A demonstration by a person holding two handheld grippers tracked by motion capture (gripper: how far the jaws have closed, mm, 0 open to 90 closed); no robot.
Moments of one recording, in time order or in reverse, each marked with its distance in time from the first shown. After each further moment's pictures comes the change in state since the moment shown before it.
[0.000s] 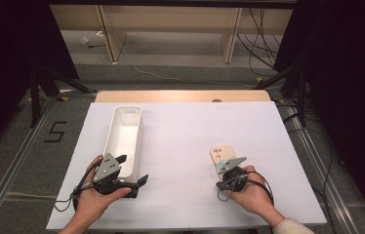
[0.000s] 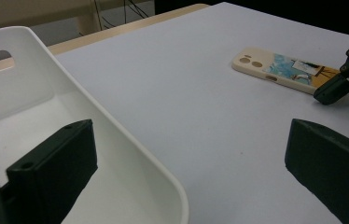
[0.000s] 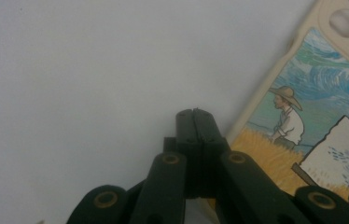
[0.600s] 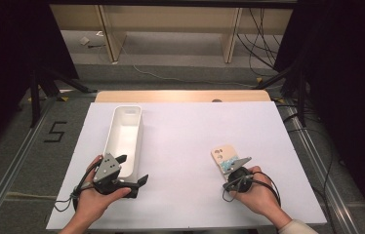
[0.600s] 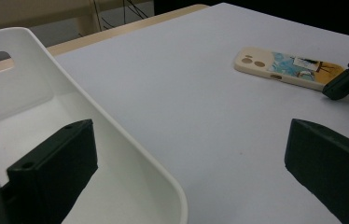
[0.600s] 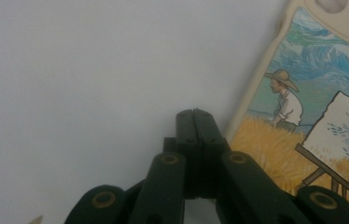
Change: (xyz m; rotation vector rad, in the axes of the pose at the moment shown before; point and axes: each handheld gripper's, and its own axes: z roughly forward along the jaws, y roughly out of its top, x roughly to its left) left arm 0.000 0.000 0.000 -0.002 -0.003 0.002; right arm -0.005 -0.008 -0.009 0.045 -0.025 0.007
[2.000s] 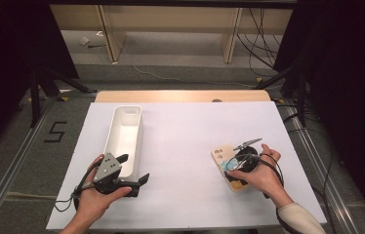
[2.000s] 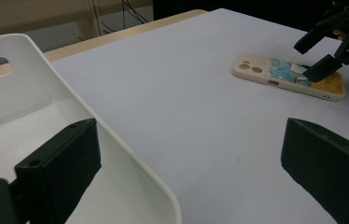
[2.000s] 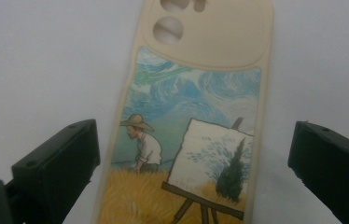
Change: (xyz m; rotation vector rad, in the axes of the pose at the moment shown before) left arm -0.002 0.003 0.001 -0.015 -0.005 -0.002; right arm -0.053 0.018 0.002 -0.001 -0.140 0.288
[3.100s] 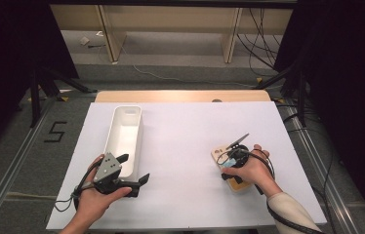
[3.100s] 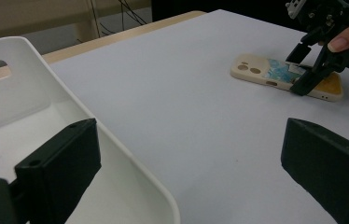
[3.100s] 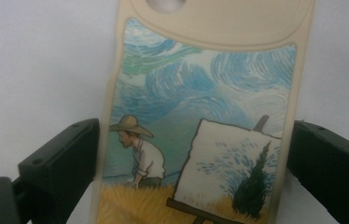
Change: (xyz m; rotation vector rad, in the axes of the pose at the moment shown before) left arm -0.001 0.001 0.000 -0.005 -0.002 0.003; right arm 0.003 0.018 0.022 0.214 -0.006 0.037
